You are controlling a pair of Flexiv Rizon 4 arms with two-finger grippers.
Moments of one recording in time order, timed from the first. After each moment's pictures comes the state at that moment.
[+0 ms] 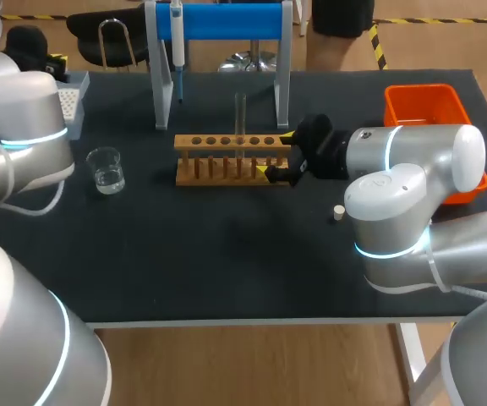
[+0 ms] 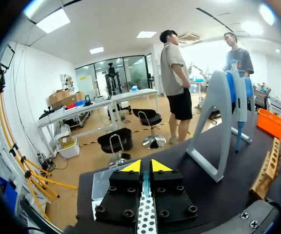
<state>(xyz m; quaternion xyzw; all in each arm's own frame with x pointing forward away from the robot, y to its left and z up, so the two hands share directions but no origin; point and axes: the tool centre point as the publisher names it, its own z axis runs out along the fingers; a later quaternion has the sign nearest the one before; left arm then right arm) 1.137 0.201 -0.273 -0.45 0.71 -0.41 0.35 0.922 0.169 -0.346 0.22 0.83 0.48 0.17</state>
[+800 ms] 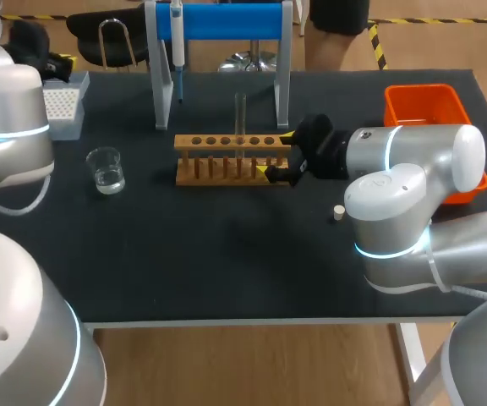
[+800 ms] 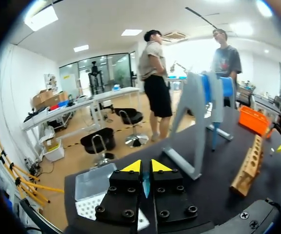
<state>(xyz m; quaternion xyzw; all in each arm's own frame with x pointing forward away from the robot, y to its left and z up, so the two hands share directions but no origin) 1.111 0.159 -0.265 -0.40 0.75 -0.43 0.29 0.922 0.169 -0.346 0.22 0.83 0.48 0.17</state>
